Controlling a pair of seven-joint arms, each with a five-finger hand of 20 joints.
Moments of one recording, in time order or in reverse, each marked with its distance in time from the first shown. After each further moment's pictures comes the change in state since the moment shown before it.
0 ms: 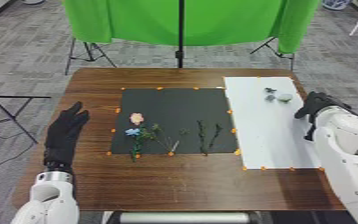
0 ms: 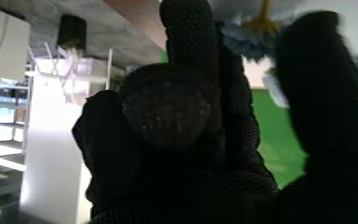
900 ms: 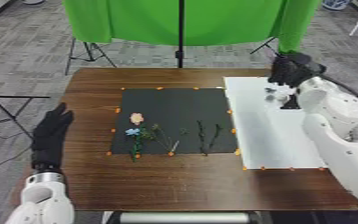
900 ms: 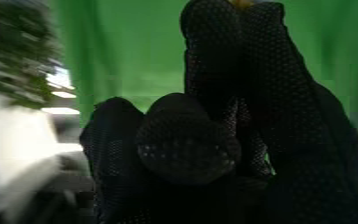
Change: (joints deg) left arm 0.8 0.8 -1.4 0.1 -2.0 6.4 2.7; right arm 10.1 11.2 -18.3 -14.0 12.0 11.5 -4.3
